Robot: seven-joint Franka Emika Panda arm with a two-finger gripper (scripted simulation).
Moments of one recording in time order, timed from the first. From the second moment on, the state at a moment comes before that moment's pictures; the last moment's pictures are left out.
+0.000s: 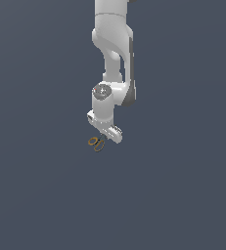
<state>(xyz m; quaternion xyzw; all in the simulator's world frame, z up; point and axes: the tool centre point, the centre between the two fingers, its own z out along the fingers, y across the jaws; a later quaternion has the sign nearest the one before) -0.076 -0.038 0.042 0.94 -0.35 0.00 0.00</state>
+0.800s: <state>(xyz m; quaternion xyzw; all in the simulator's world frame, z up) -0.043 -0.137 0.180 0.94 -0.35 0.00 0.00</state>
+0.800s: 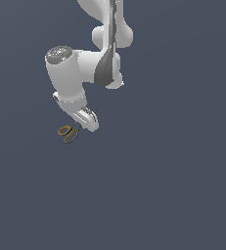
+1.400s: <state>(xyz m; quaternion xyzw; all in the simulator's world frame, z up) -0.020 -0.195 0.262 0.94 -0.35 0.00 0.00</state>
